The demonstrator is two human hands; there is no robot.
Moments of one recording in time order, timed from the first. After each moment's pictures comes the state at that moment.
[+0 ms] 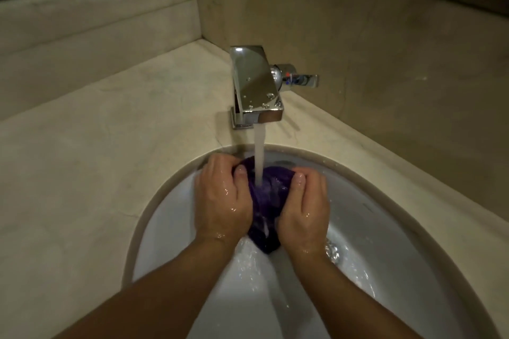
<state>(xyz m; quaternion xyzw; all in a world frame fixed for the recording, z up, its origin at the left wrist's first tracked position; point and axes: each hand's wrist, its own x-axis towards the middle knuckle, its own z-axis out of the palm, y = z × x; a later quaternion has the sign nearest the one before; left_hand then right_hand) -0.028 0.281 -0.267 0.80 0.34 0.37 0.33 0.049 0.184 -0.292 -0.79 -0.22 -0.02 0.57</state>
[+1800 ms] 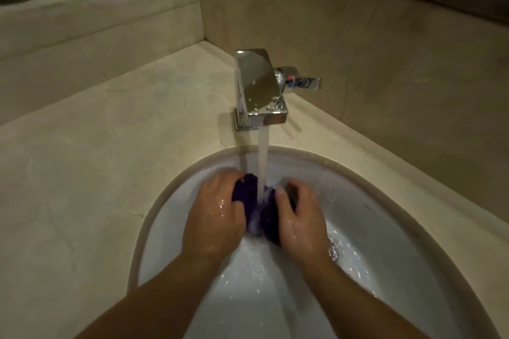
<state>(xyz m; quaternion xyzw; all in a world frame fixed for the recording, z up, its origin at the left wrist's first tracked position) -0.060 0.282 -0.276 0.85 0.33 0.25 0.32 0.049 0.172 -0.297 -0.85 -0.21 0.14 0.47</state>
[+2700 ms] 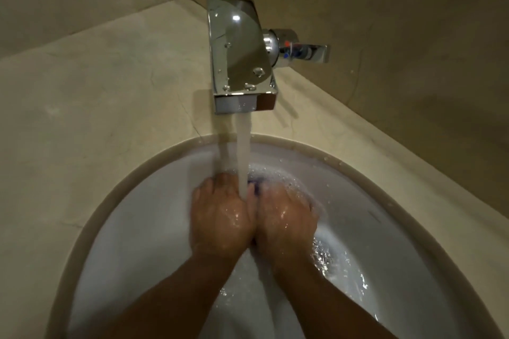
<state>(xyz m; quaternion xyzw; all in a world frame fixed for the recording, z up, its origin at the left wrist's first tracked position) -0.005 0.266 -0.328 0.89 0.42 0.11 0.14 0.064 0.195 -0.333 -0.94 -0.31 0.06 0.15</state>
